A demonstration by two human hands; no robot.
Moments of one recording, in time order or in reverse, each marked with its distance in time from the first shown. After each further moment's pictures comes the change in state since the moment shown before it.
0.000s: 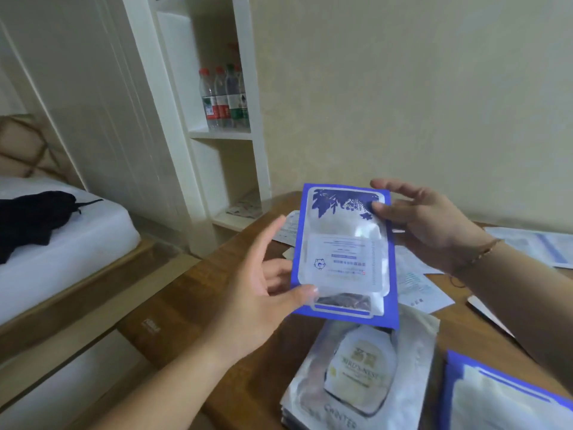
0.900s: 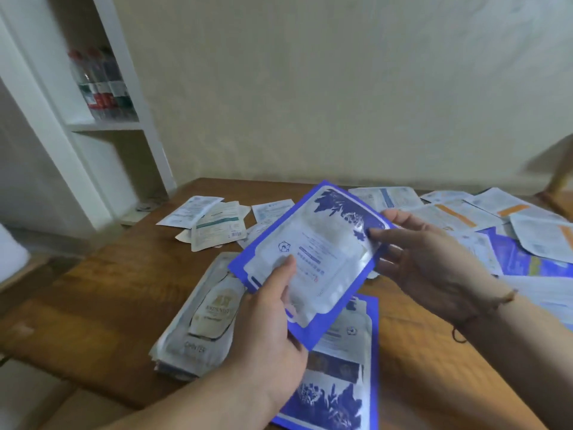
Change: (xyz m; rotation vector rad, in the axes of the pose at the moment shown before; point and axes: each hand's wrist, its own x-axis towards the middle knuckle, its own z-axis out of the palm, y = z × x) left_hand -0.077 0.079 0.199 -0.773 0.168 -0.670; right_hand -0.186 -0.006 -0.120 0.280 0.235 0.096
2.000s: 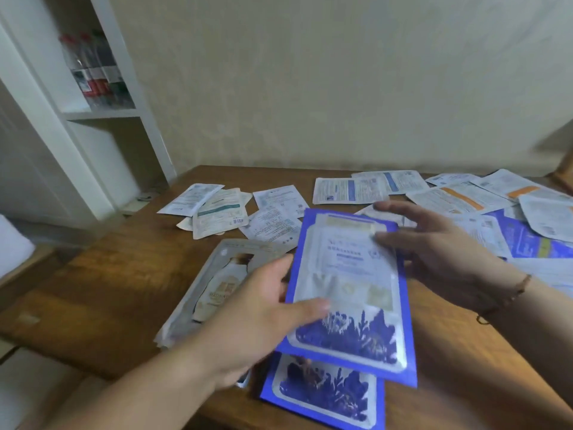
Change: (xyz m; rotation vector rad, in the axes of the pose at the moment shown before) left_hand 0.013 0.026 -0.038 0.744 -0.513 -0.006; right_hand -0.006 0.003 -0.013 -0.310 0.027 0.064
